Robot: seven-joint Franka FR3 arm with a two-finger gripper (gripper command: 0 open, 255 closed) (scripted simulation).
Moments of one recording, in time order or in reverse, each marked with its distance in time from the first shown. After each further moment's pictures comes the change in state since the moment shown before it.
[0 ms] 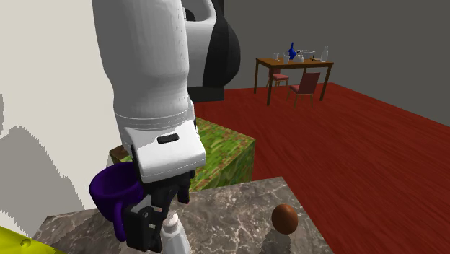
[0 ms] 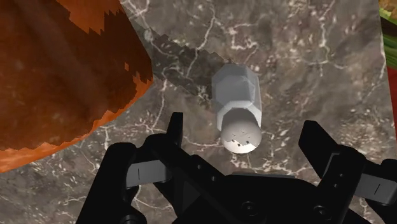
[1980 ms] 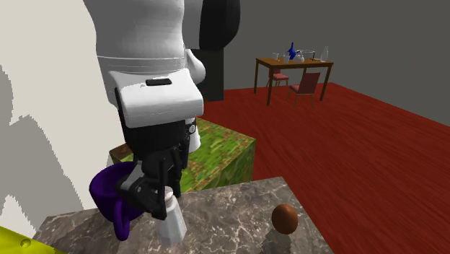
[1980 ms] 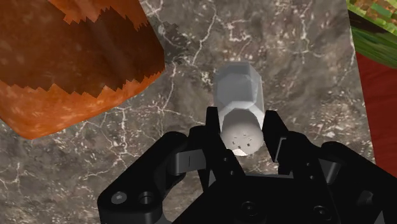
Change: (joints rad) arm 0.005 -0.087 0.009 0.074 -0.054 -0.148 0.037
